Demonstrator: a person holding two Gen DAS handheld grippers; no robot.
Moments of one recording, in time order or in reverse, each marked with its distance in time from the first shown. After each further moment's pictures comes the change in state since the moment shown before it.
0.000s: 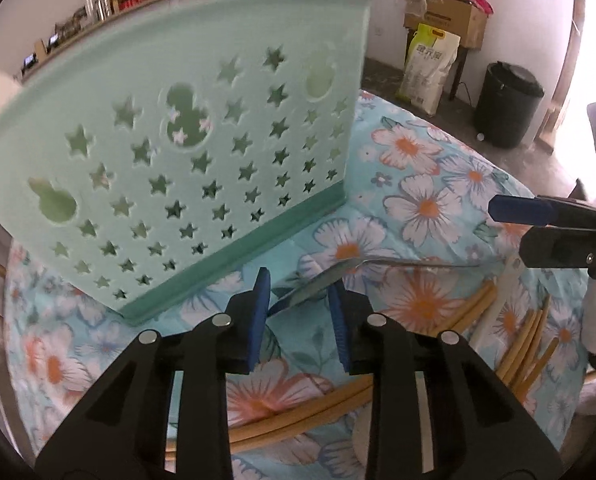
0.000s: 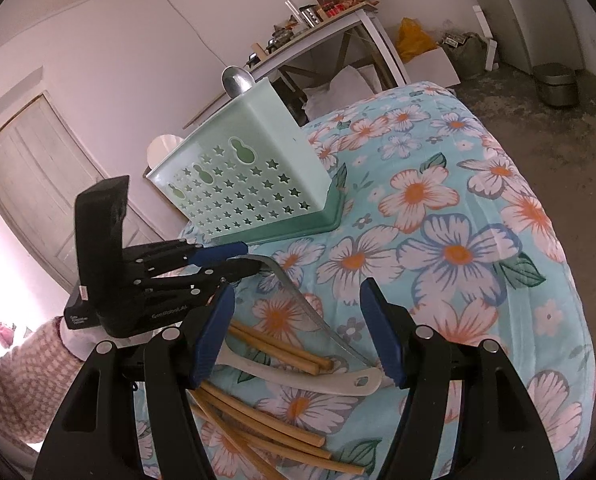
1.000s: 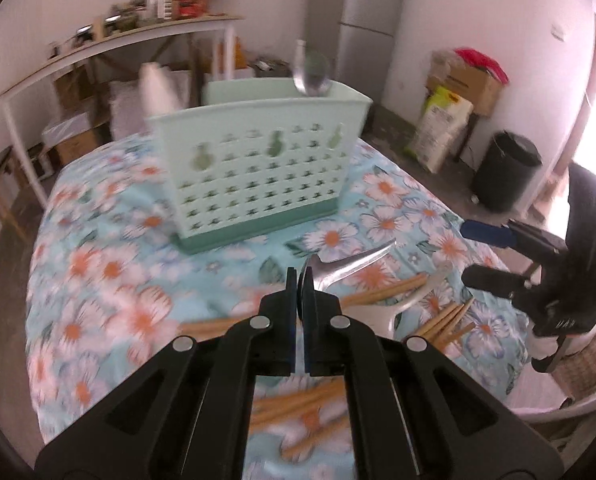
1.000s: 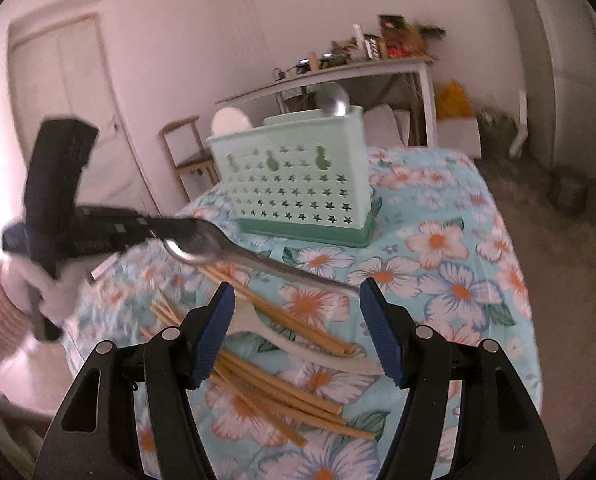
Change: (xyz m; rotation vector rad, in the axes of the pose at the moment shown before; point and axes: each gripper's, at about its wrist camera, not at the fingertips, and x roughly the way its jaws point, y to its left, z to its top) left arm -0.129 0.009 -0.060 -0.215 -0.159 0.013; right arm -0.034 0.071 -0.025 -0.425 -0.034 -0.101
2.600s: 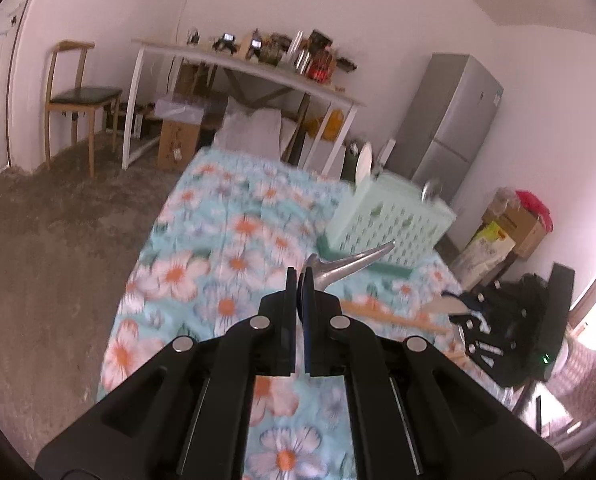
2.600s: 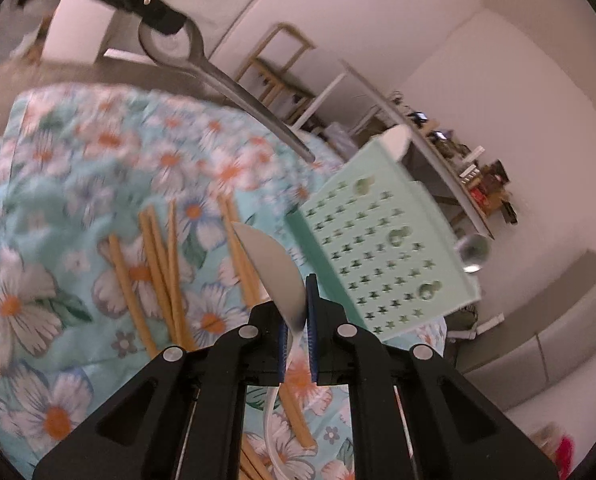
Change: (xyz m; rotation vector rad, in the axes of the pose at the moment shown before) left arm -0.133 0.102 -0.075 -0.403 -0.323 0.127; right arm 0.030 0.133 0.014 -0.846 0.039 -0.205
